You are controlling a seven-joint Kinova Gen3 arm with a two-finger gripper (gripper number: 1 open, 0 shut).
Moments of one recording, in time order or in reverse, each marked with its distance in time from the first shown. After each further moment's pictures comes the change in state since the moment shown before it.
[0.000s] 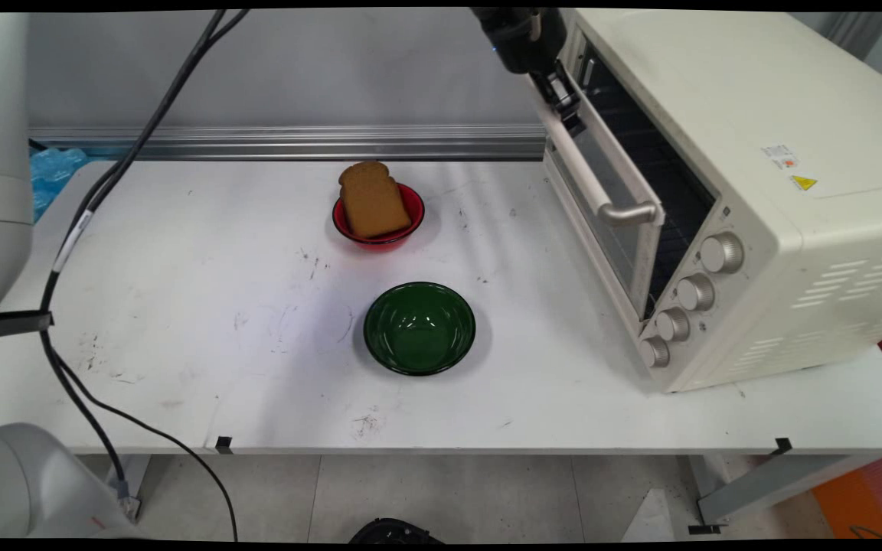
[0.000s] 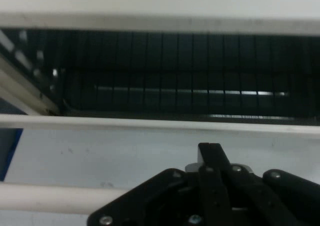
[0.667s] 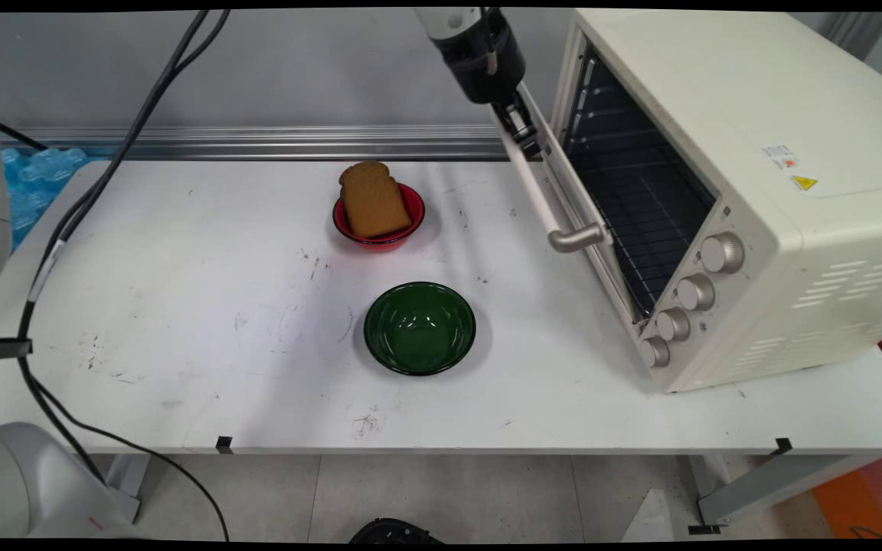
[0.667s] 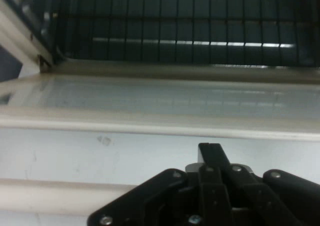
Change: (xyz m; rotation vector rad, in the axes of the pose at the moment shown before) arm -0.044 0.001 0.002 0.003 -0.054 -0.007
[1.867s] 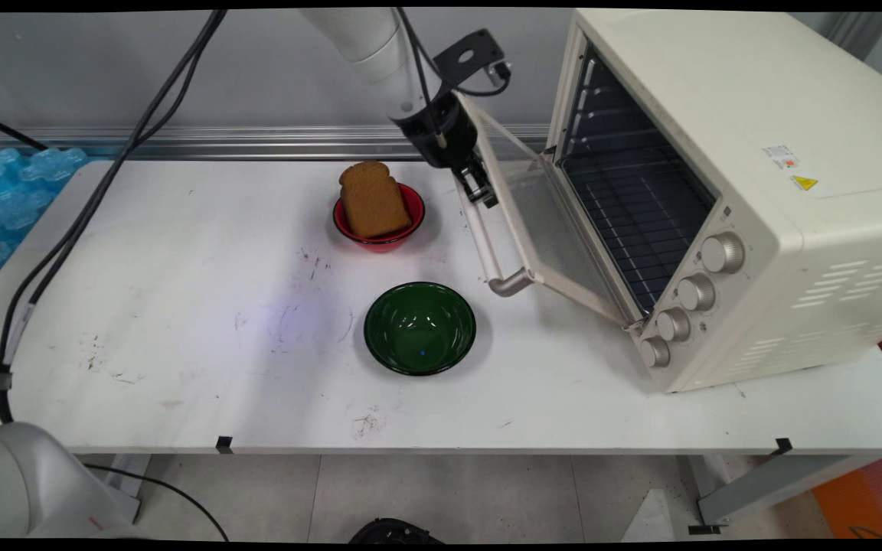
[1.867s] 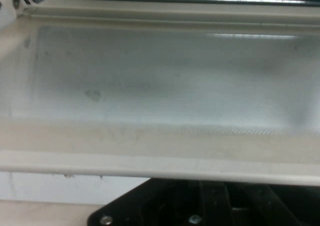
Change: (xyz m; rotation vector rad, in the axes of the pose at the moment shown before) arm -0.084 -0.004 0.047 -0.009 0.016 -0.002
